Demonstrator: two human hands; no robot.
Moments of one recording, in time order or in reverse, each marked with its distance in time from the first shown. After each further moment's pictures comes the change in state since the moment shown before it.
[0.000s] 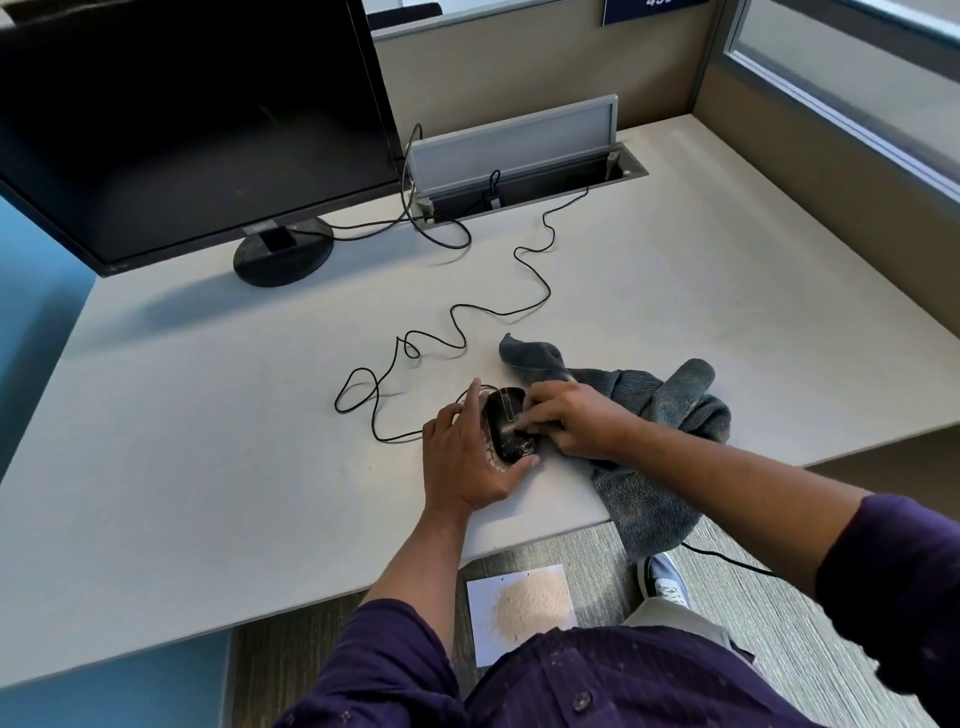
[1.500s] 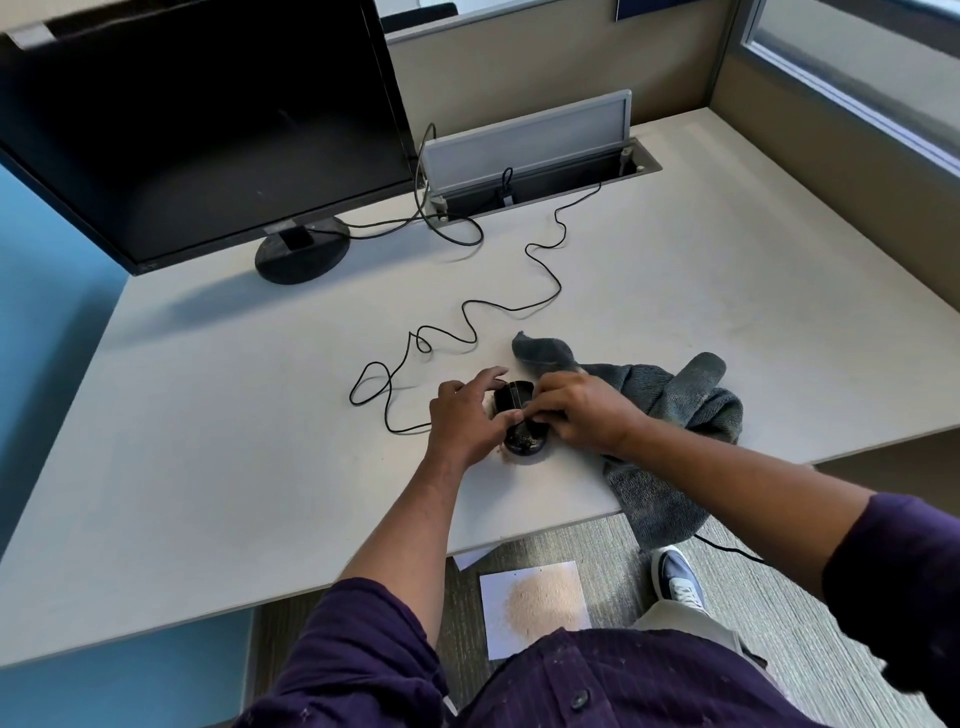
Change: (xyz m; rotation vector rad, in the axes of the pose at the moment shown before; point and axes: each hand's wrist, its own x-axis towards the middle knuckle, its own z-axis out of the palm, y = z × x) left_hand 0.038 -0.003 -0.023 -0.180 -0.188 -0.152; right_hand 0.002 0.001 0.006 -0.074 0.198 0.004
